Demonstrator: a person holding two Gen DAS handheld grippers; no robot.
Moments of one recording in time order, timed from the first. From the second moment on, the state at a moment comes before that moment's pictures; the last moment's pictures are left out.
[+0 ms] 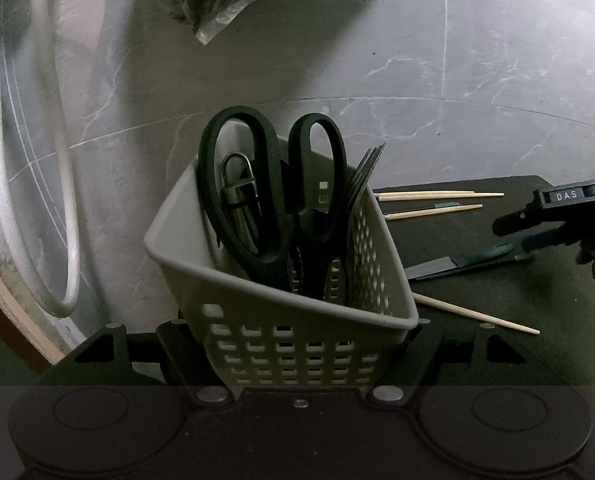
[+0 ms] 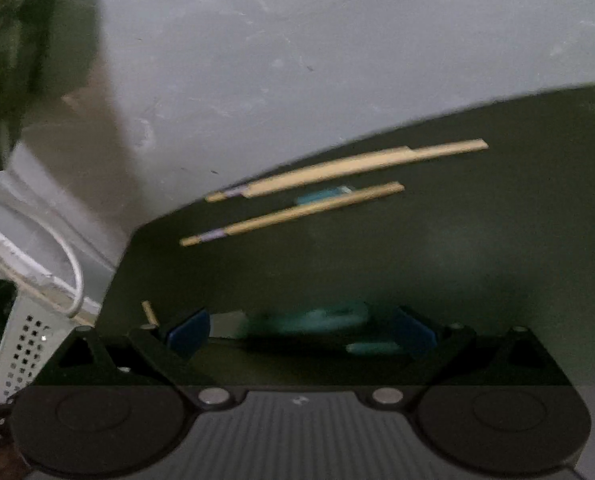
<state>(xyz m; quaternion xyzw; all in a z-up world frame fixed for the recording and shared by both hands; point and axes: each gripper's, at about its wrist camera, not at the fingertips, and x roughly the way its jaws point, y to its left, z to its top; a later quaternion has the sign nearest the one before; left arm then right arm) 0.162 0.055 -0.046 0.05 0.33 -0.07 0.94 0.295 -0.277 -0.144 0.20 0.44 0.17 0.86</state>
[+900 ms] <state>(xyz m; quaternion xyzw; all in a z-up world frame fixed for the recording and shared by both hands) 0.163 0.057 -0.046 0.05 0.33 -0.08 0.94 0.226 -0.241 -0.136 0.03 0.46 0.21 0.86</state>
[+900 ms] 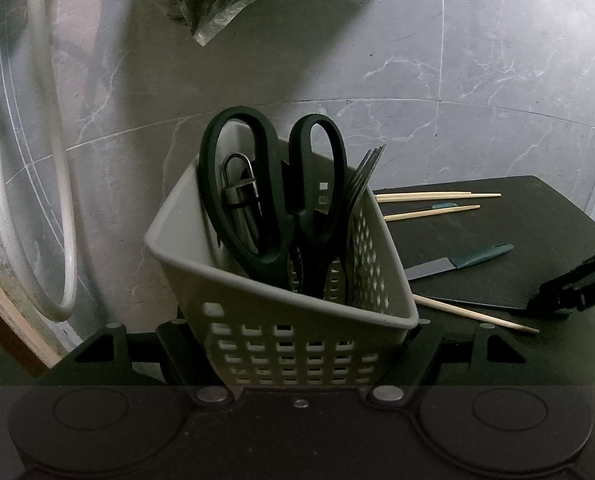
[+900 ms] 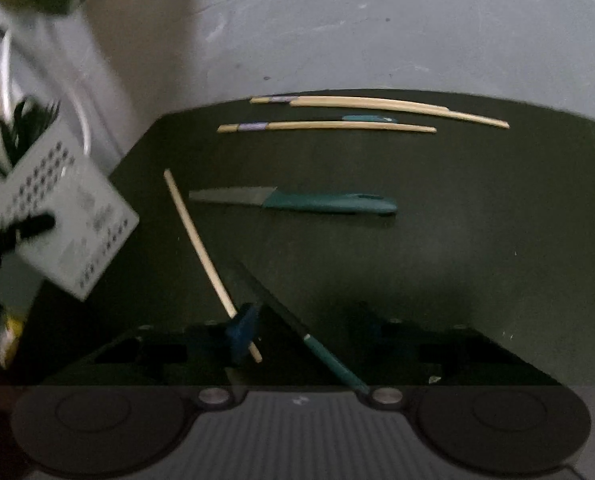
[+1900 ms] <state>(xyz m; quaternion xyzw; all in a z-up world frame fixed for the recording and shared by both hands) 0.162 0.061 -0.046 0.05 0.33 -0.08 0.94 0.311 -0.144 -0.135 0.04 0.46 0.34 0.82</state>
